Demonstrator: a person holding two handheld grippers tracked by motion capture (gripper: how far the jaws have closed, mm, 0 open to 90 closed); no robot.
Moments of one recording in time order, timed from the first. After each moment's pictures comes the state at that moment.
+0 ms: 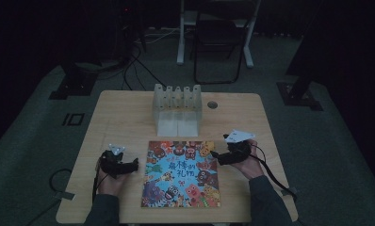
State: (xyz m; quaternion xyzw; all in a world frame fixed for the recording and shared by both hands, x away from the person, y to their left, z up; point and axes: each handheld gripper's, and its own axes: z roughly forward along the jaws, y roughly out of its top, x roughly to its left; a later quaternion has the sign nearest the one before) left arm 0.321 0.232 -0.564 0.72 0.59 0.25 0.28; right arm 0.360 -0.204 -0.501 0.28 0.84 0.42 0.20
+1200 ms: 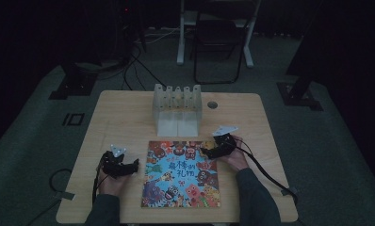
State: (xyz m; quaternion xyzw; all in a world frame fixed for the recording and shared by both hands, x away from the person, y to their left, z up) left arm 0.317 0.231 -0.563 0.73 0.56 0.25 0.30; right arm 0.415 -0.176 -0.552 0.32 0.85 0.40 0.13
